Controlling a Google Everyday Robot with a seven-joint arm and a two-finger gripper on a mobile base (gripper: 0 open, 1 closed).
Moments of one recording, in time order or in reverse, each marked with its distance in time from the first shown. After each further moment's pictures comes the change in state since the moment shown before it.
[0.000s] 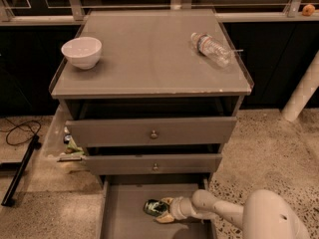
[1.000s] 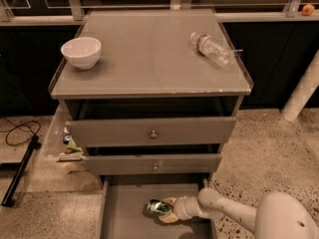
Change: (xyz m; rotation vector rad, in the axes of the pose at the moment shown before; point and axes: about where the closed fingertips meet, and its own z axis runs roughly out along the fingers) arm -0.017 0.013 -0.033 -0.045 -0.041 -0.004
